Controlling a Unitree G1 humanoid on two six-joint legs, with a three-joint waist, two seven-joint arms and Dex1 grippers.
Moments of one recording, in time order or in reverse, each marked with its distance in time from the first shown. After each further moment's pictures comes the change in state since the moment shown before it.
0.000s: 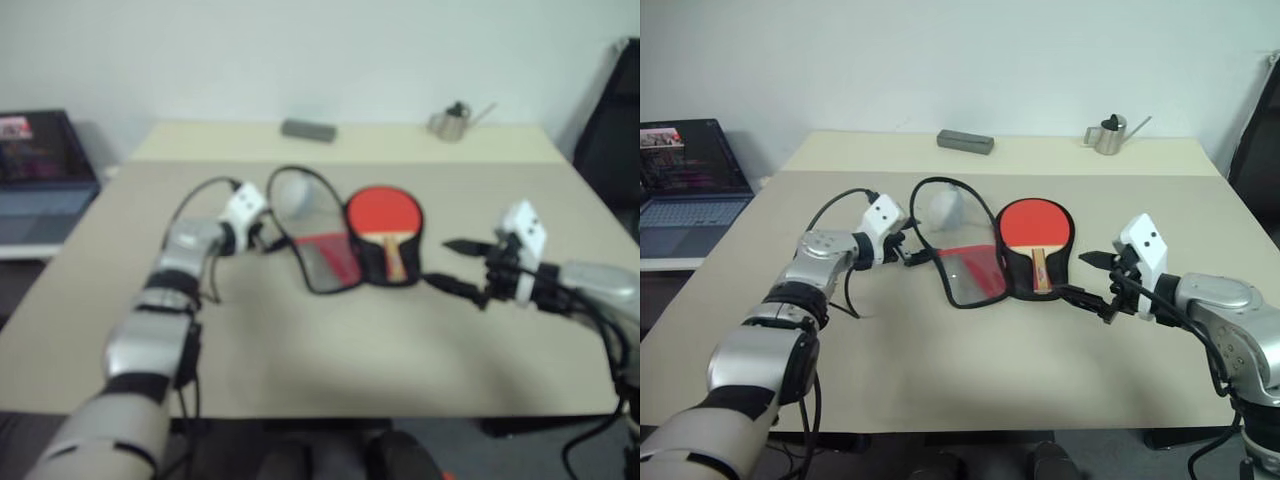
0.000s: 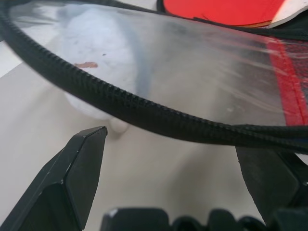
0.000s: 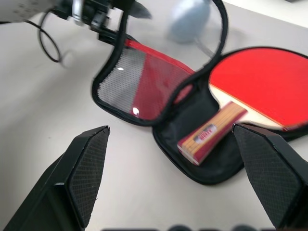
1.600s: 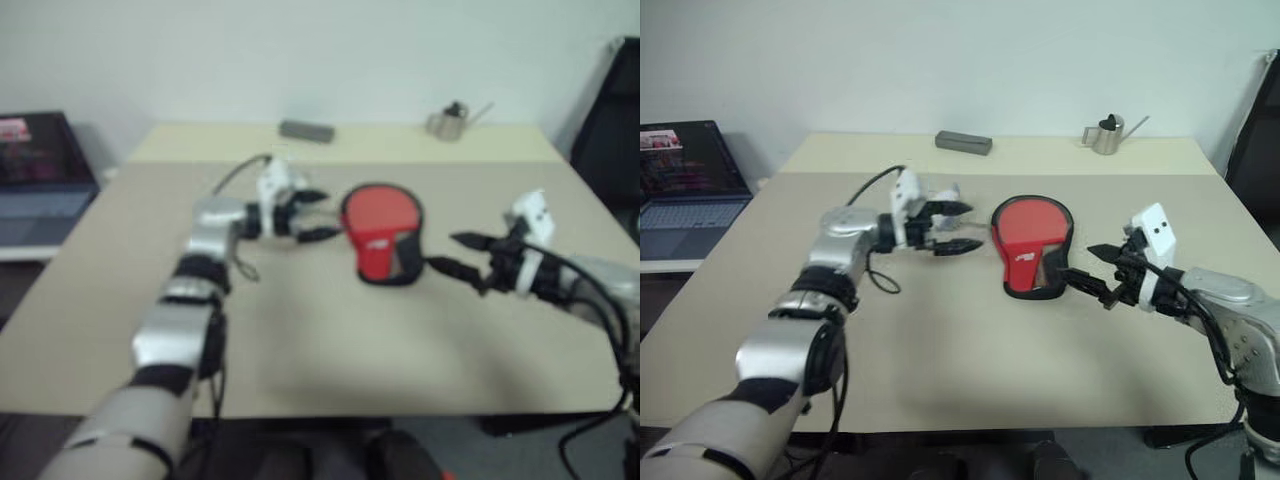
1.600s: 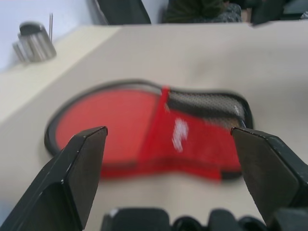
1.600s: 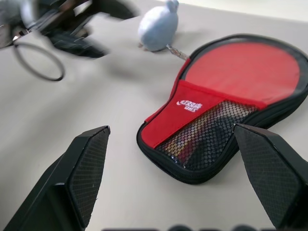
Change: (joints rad) left arm 0.044 -0.077 0.122 -0.263 -0.172 0.102 -0.455; right arm -0.059 0.030 -0.020 0.118 0.169 0.082 -0.226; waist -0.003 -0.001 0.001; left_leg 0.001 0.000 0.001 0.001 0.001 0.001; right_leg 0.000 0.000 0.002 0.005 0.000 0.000
